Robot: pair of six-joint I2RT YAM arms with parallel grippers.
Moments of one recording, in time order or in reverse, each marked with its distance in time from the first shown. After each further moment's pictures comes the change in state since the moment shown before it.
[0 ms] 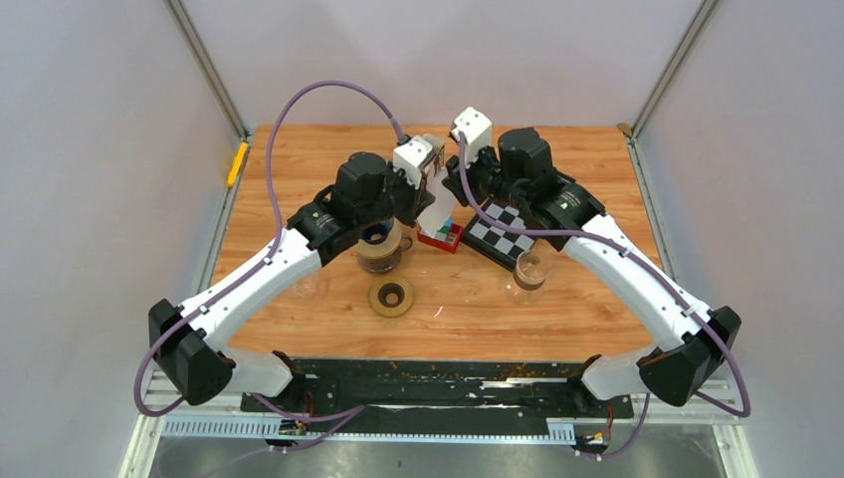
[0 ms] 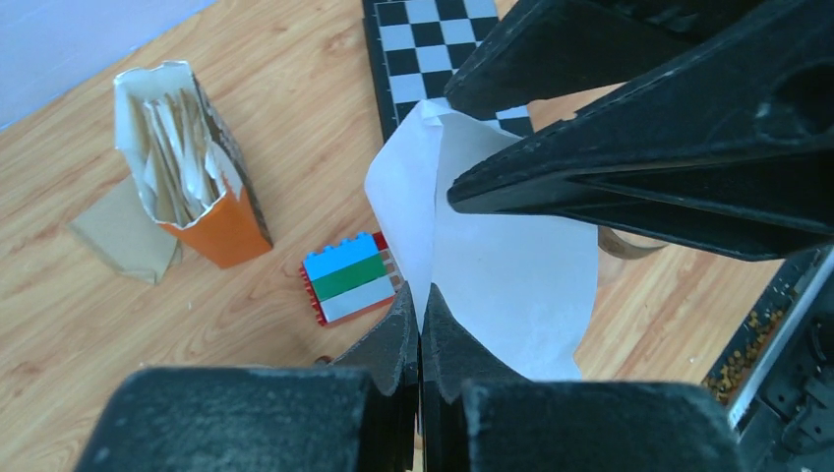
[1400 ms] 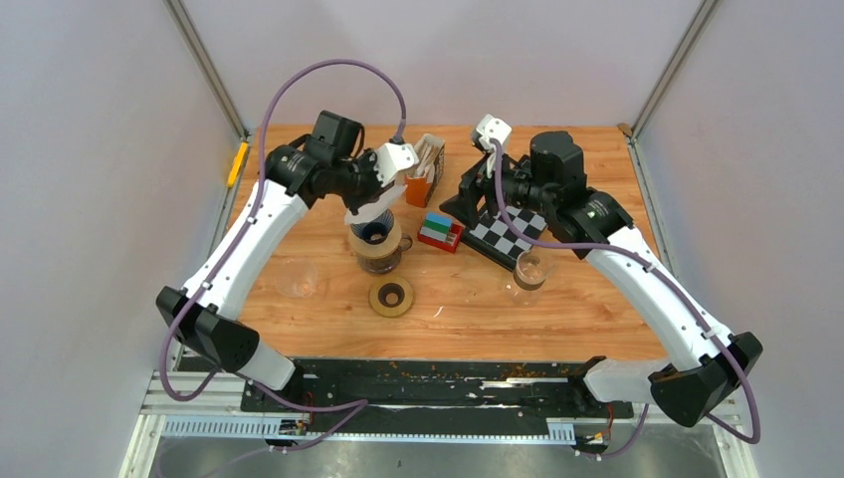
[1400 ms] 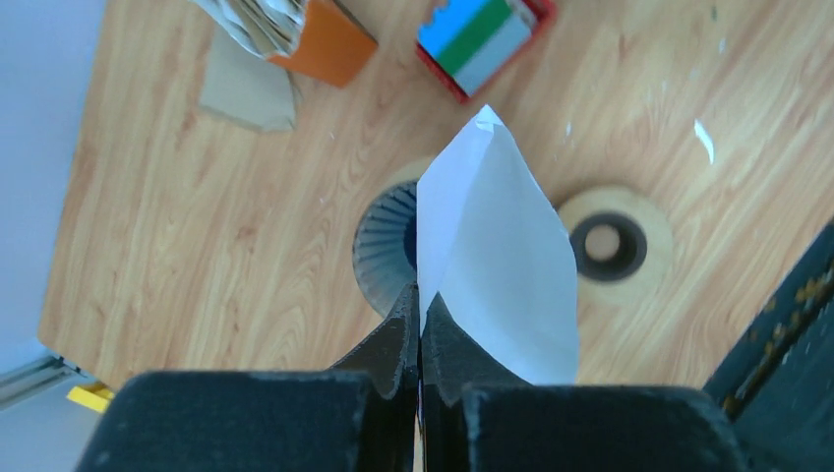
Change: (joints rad) left arm 0.235 0.159 0.423 -0.743 0.154 0.648; right arm -0.089 -0.106 -0.079 0.006 -0.352 0.031
